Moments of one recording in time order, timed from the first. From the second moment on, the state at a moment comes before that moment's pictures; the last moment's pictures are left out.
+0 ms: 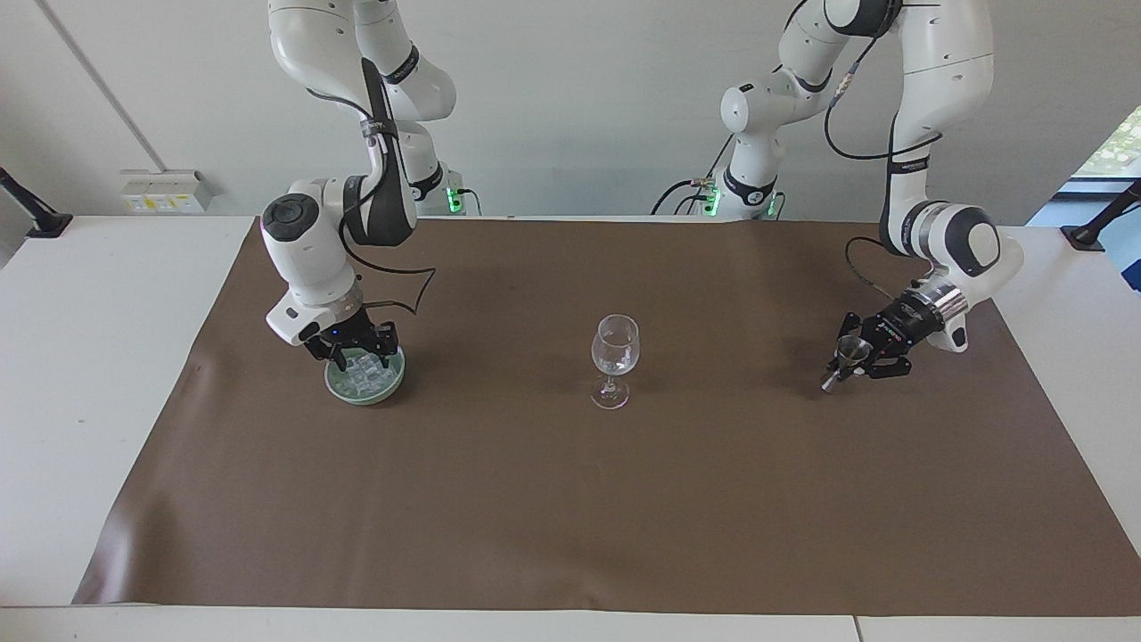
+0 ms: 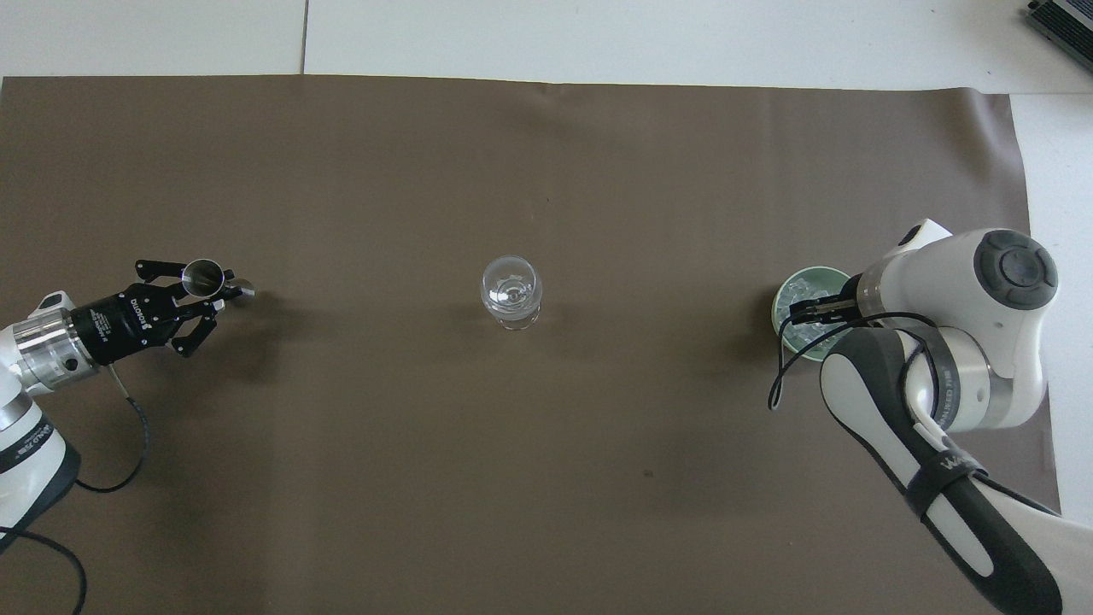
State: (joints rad) left arm 0.32 0.25 0.00 -2.22 -1.45 1.92 -0.61; right arm -0.05 0.13 0.06 -2.16 -0.04 2.33 -0.05
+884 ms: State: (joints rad) left arm 0.32 0.25 -0.01 -2.32 -1.47 1.92 -0.45; right arm -0.05 0.11 0.06 -2.14 -0.01 2.31 -0.05
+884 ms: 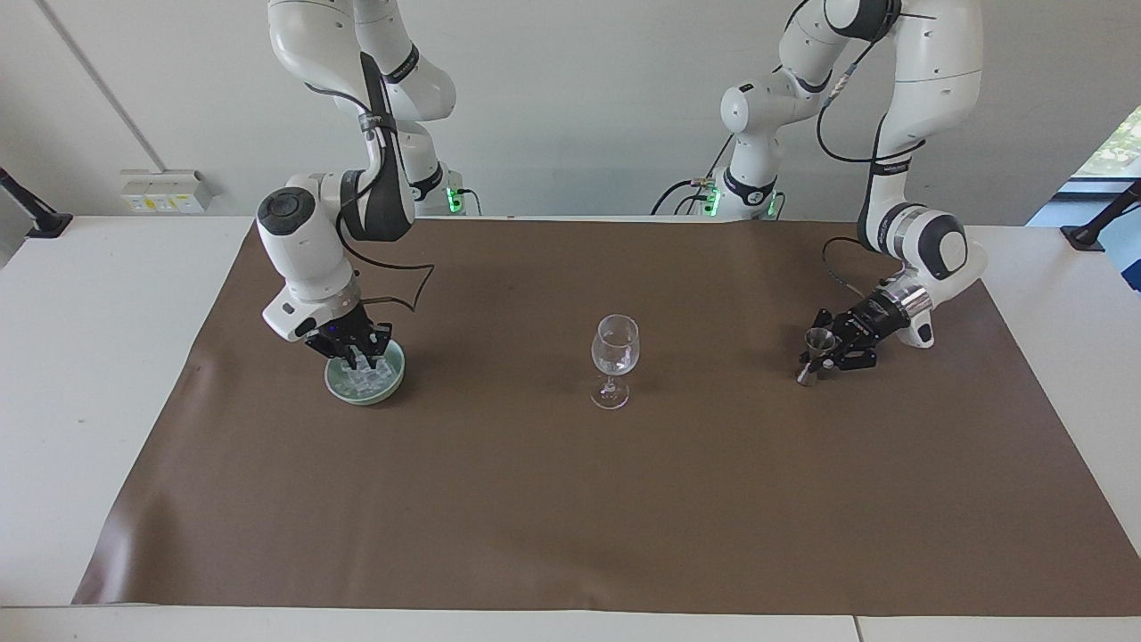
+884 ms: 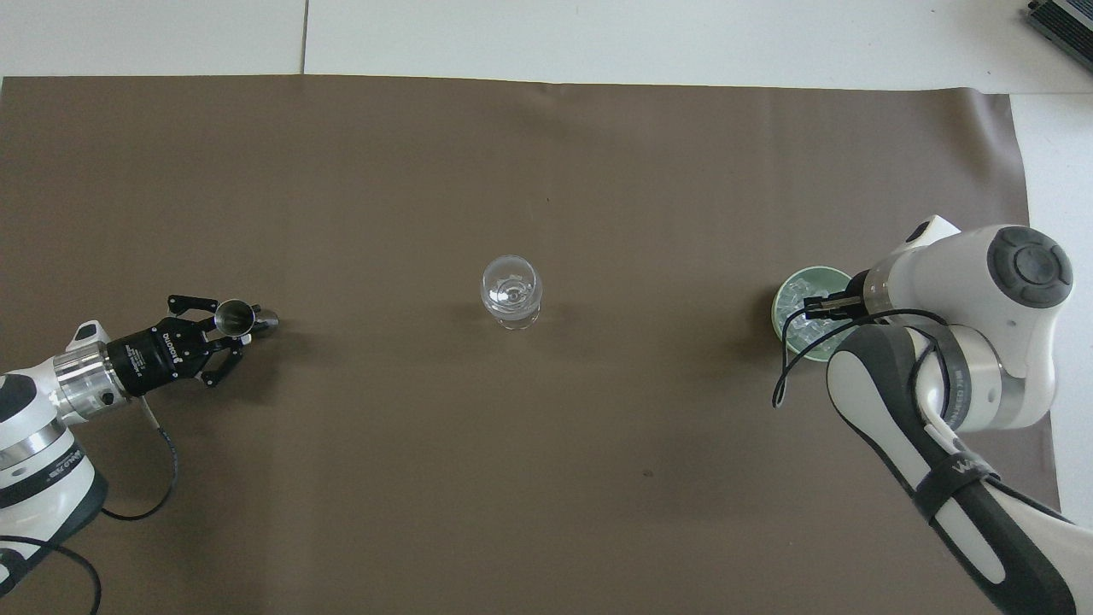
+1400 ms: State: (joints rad) left arm 0.32 0.25 0.00 -2.33 -1.47 1.92 -0.45; right arm -0.04 0.04 0.11 -1.98 0.06 2.15 0.08
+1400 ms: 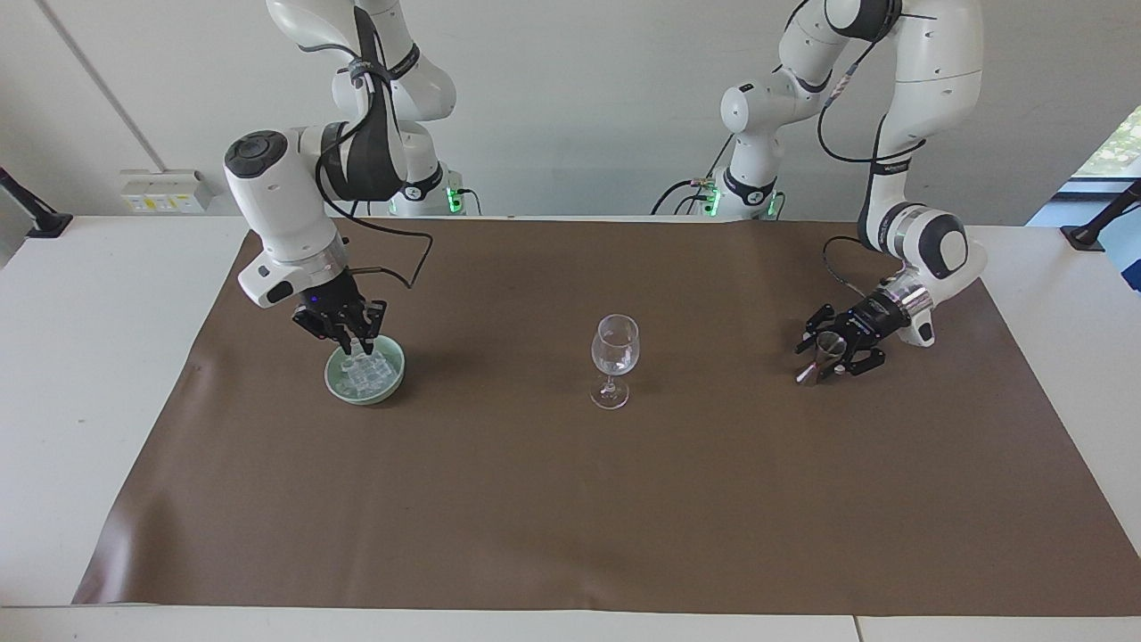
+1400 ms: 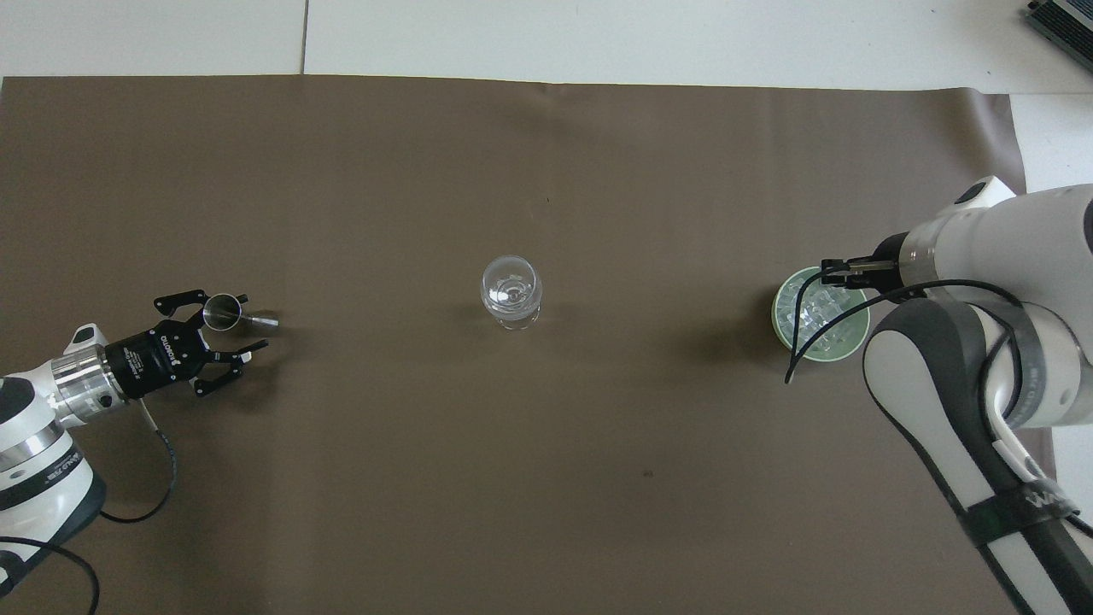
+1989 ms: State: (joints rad) left arm 0.35 0.20 0.01 -2.19 -1.01 1.90 -0.53; right arm -0.03 0.12 0.37 -1.75 0.11 2.12 0.59
